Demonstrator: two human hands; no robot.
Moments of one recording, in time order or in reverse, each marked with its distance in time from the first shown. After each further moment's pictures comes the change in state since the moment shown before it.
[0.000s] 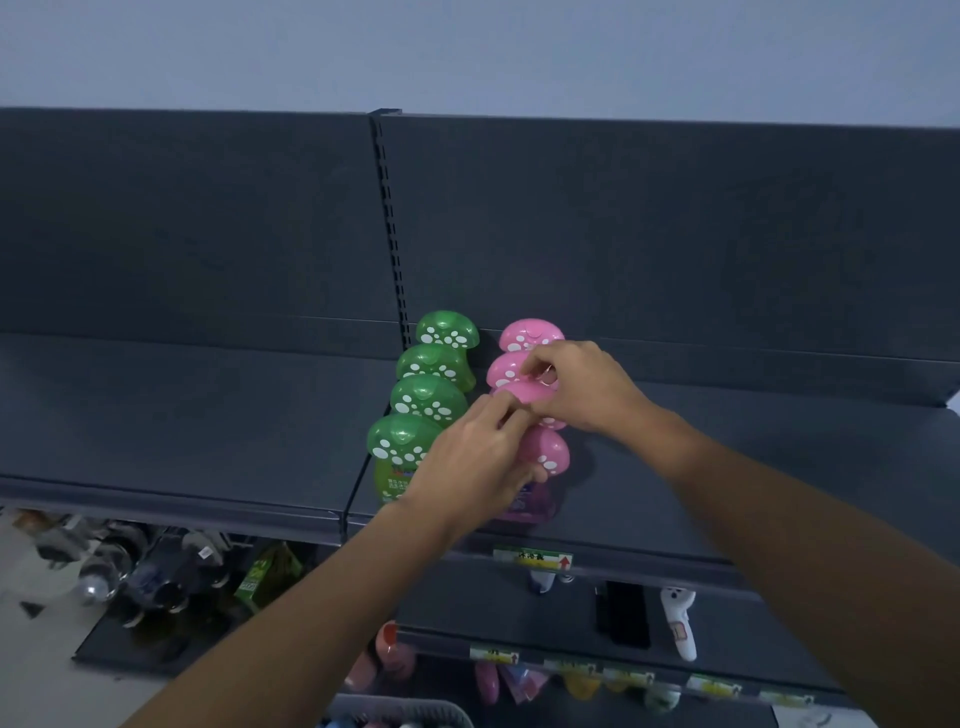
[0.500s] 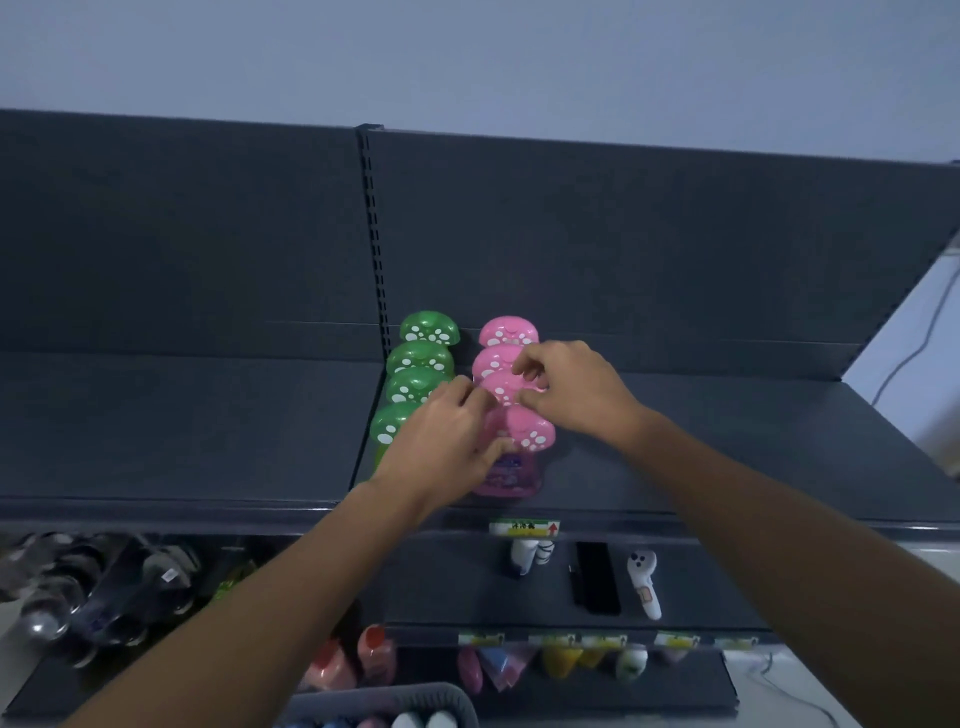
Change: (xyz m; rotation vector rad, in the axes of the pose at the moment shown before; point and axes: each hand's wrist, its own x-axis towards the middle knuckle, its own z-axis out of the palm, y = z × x) left_hand -0.027 -0.014 -0.040 -0.052 0.002 -0.031; right_hand -0.052 -0.045 -0.017 -0.055 0.064 0.091
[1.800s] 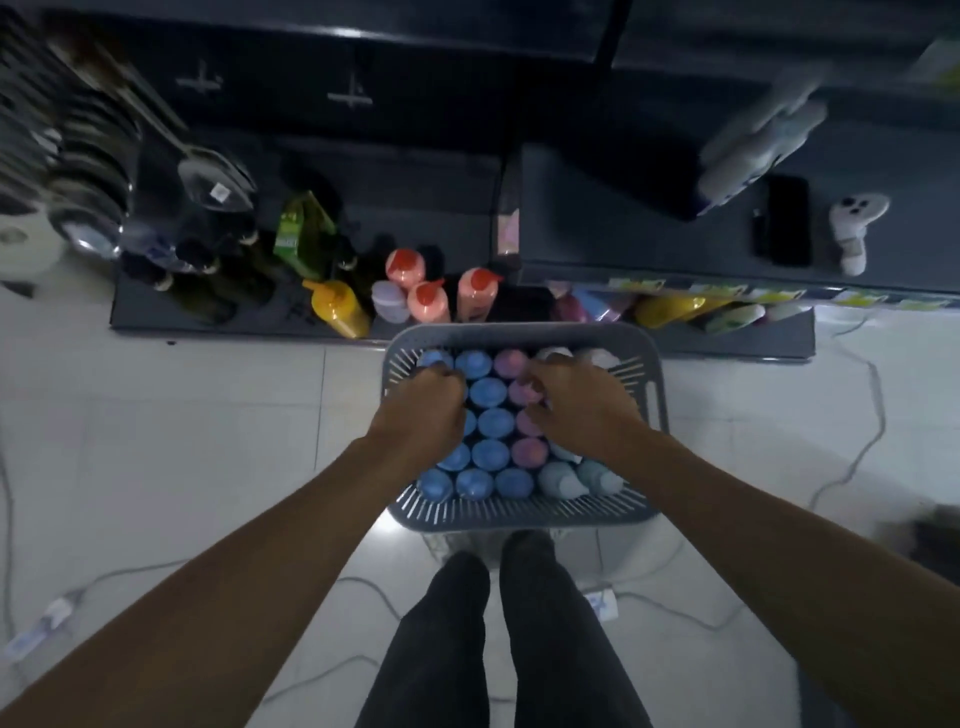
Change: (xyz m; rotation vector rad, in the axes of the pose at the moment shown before) left_hand -0.389 -0.205 0.150 -0.059 -0.901 -0.429; right_hand -0.217 -0.148 0.419 0.009 -0.722 0.182
